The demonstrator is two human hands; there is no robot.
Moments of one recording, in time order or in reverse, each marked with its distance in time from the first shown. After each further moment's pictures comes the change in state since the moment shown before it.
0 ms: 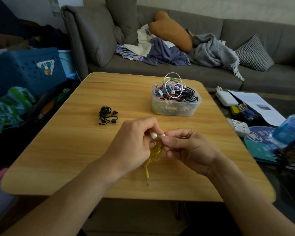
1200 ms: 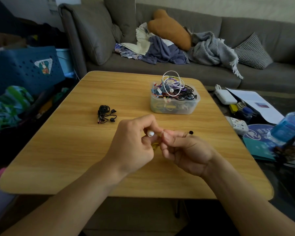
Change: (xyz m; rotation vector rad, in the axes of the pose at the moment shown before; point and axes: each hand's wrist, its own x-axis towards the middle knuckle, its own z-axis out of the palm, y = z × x) left_hand -0.006 0.002 0.006 -0.102 0.110 0.024; right_hand -0.001 0.004 0.009 0.184 -0.067 0.108
